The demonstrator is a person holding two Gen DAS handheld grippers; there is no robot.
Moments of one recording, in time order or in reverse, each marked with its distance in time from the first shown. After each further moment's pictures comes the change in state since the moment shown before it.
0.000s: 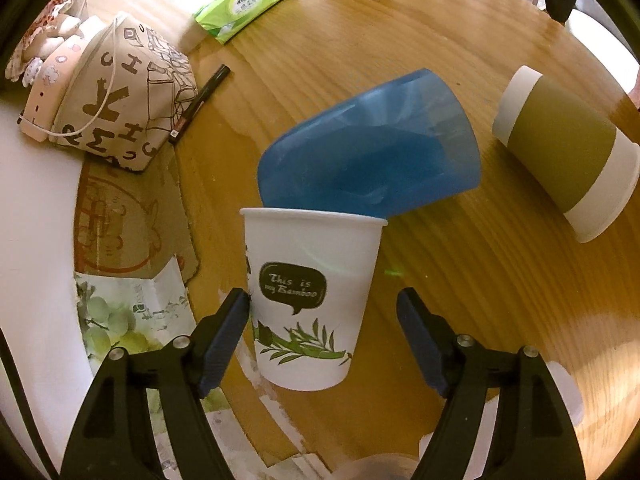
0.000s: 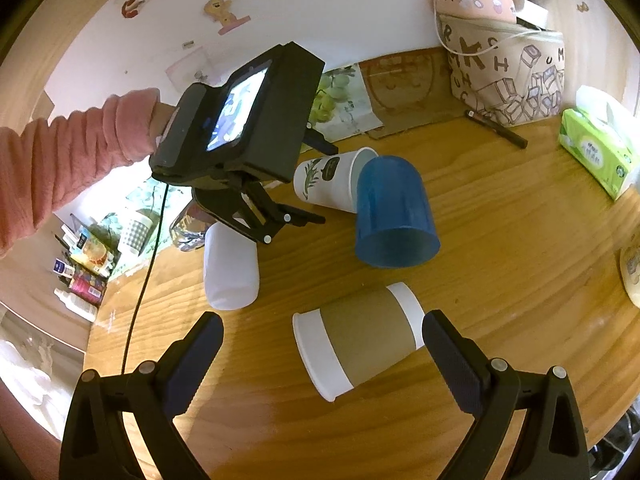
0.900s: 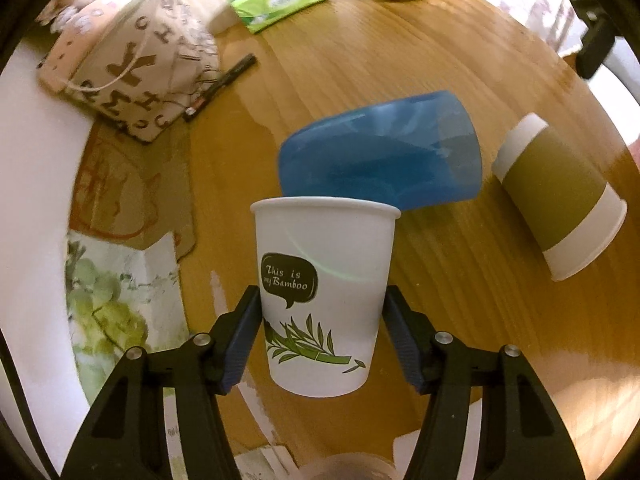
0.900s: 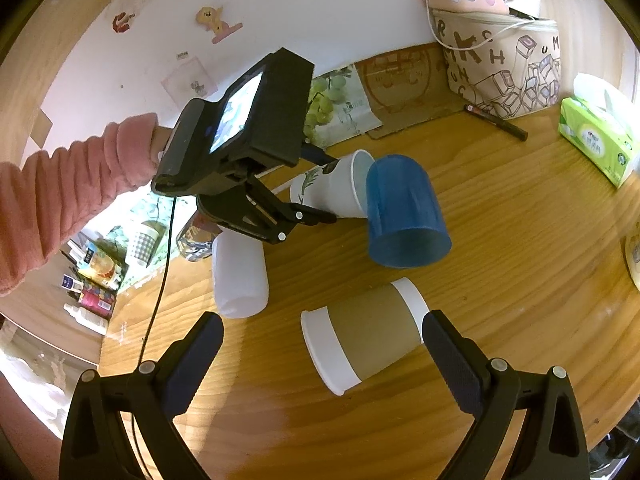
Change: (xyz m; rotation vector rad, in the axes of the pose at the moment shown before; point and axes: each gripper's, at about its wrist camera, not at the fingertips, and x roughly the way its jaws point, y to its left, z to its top) left arm -0.012 0.015 -0.003 -0.177 -0.019 -0.050; right arm -0.002 0.001 0.004 0.055 -0.002 0.028
